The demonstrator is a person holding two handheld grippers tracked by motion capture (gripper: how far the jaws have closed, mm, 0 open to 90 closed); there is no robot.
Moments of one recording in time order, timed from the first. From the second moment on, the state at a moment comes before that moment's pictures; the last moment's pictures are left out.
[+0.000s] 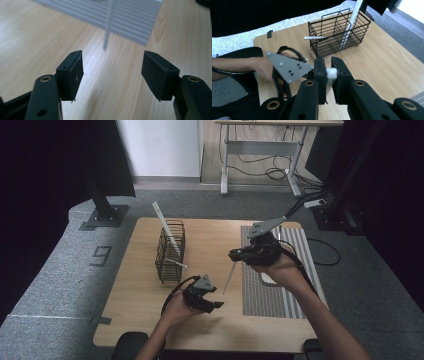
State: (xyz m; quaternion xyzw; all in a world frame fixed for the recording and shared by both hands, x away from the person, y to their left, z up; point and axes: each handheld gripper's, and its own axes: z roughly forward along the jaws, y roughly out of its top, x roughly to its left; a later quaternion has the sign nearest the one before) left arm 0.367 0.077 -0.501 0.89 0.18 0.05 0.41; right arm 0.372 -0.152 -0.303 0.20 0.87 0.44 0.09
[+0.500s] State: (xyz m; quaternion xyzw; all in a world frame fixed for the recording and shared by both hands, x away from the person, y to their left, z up) left arm 0.371 0.059 -0.488 0.90 0.13 0.06 0.42; right arm 0.365 -0.141 -0.310 0.18 0.87 0.44 0.08
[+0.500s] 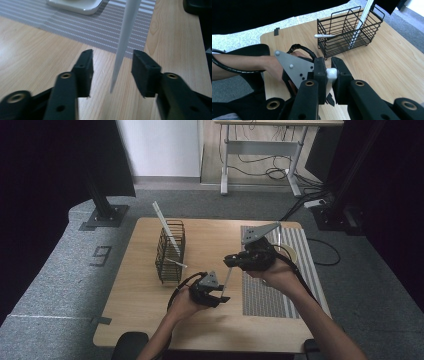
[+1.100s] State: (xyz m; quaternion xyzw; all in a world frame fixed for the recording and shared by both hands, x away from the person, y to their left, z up) left arm 0.366 0.054 -0.486 0.90 0.10 0.07 0.43; right arm 0.367 -0.143 -0.313 0.19 0.87 0.44 0.07
